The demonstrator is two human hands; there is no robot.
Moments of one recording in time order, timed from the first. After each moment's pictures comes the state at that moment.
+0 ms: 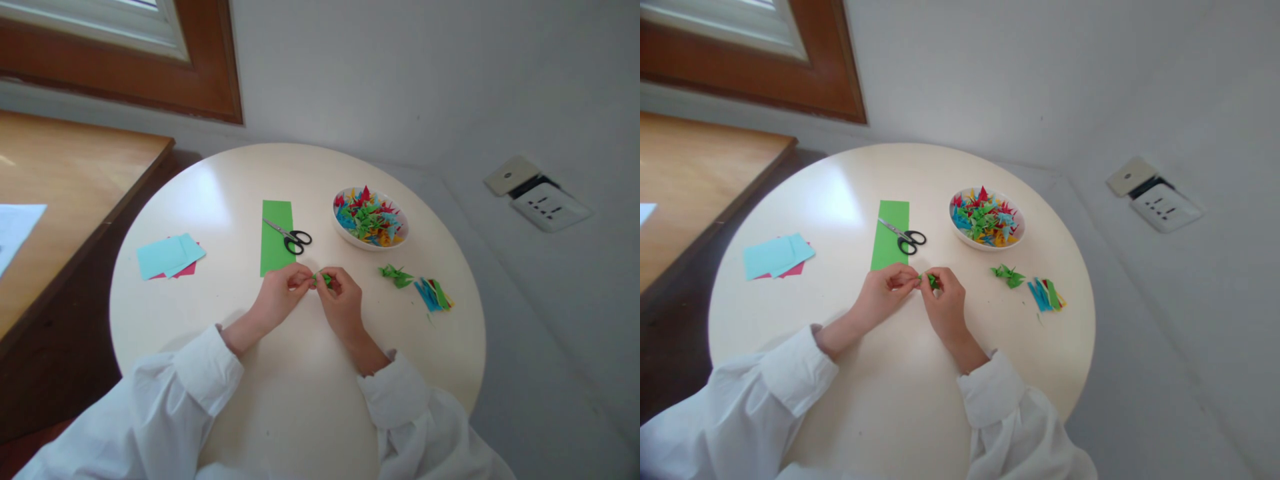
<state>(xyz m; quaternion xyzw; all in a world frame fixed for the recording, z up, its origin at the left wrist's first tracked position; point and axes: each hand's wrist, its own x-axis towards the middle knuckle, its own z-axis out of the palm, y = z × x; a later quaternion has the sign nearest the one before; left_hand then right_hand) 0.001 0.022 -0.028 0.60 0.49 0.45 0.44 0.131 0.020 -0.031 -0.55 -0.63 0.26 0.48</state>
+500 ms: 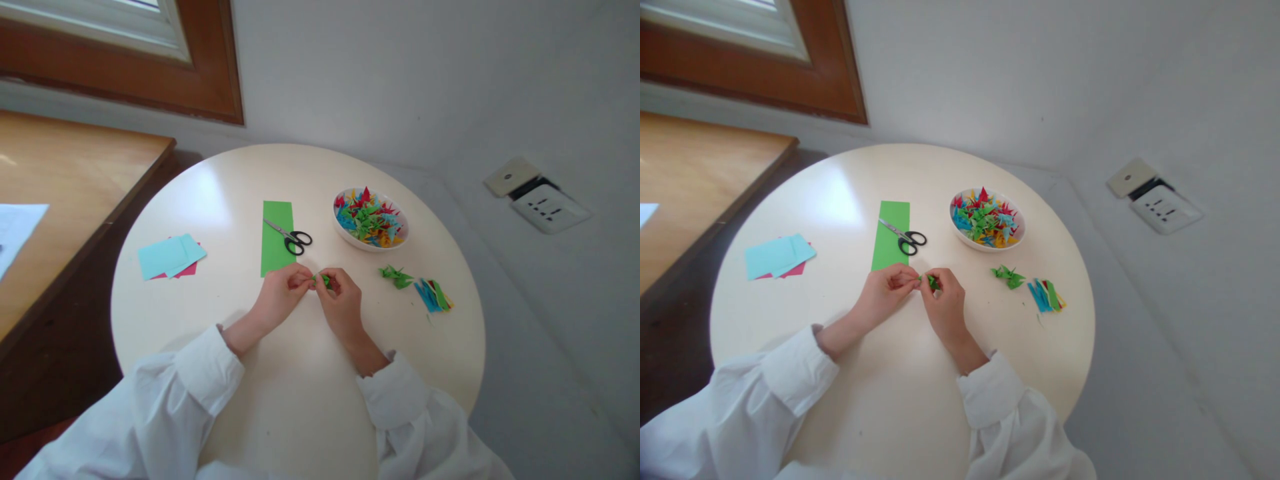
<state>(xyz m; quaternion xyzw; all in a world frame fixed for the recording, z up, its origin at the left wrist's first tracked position) 0.003 0.023 -0.028 0.55 0.48 0.47 0.49 0.131 0.019 -0.031 -0.55 -0.65 0.23 0.47</state>
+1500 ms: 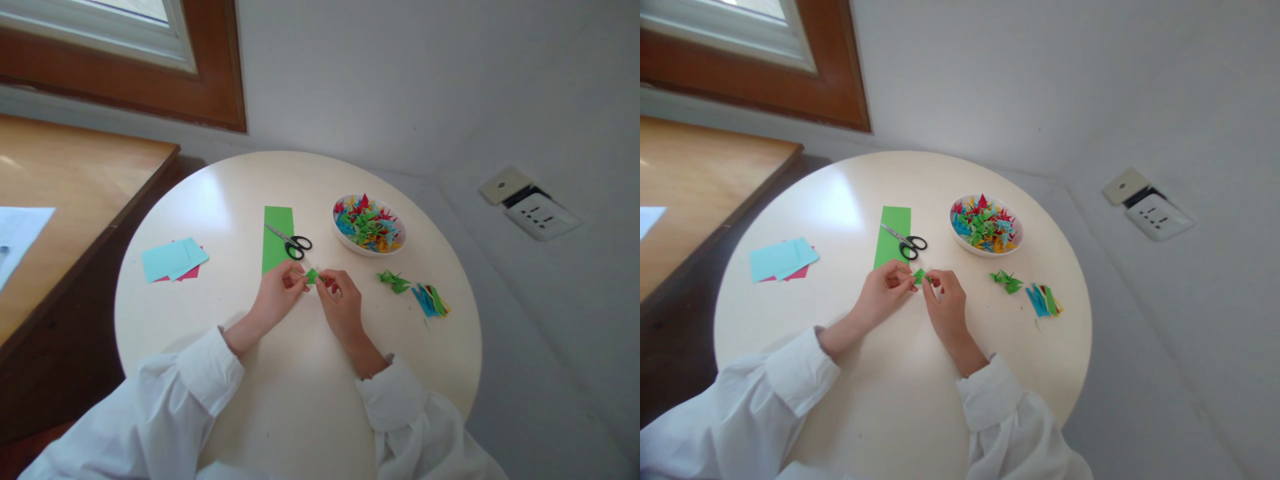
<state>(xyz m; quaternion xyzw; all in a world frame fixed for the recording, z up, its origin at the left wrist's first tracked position) 0.001 0.027 -0.031 0.51 0.50 0.49 0.50 0.135 0.021 -0.028 -0.52 -0.68 0.19 0.47</state>
